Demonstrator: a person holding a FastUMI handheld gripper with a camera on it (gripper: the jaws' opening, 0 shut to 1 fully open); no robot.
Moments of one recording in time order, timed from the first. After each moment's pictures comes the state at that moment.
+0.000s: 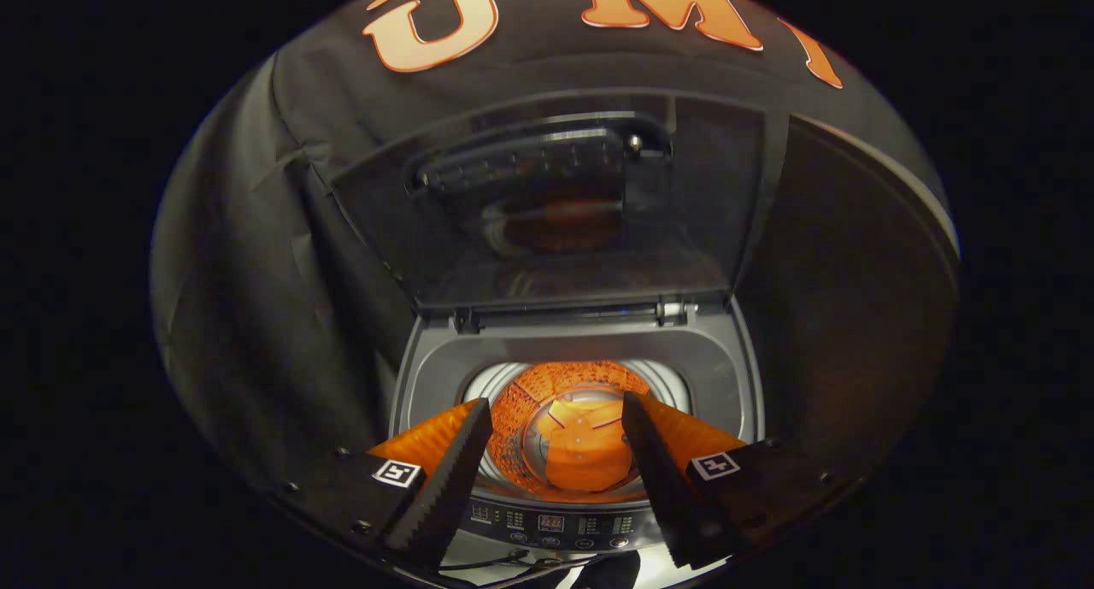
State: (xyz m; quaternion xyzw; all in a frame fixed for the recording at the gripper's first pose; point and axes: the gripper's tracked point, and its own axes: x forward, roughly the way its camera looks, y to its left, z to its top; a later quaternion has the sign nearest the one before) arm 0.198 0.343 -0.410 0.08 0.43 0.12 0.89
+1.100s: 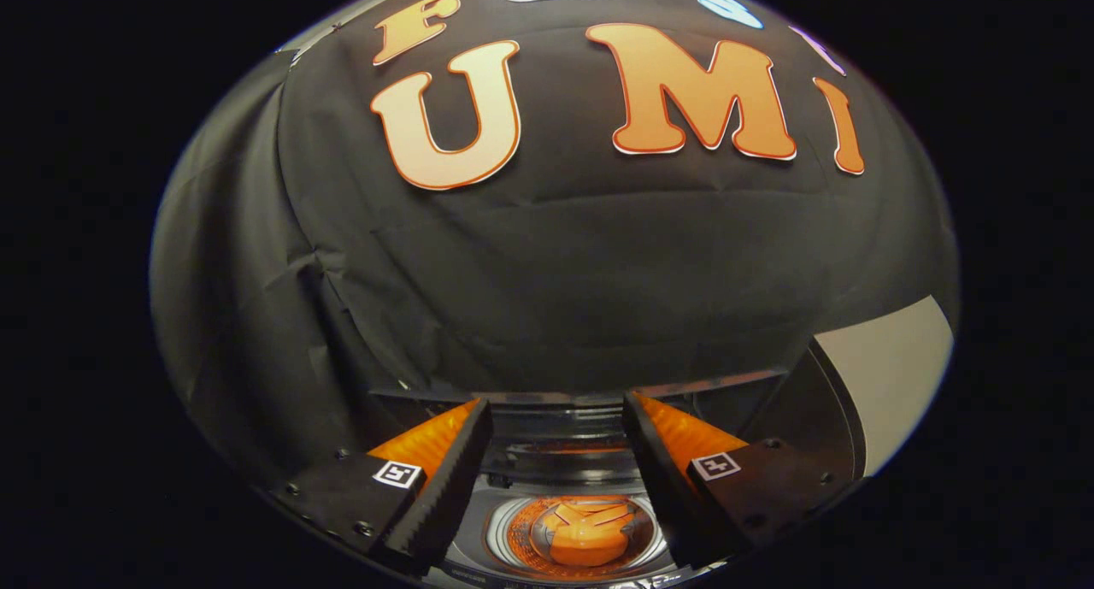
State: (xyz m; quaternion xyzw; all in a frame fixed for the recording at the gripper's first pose) arm 0.344 0.361 -0.263 0.09 0.27 0.11 0.95
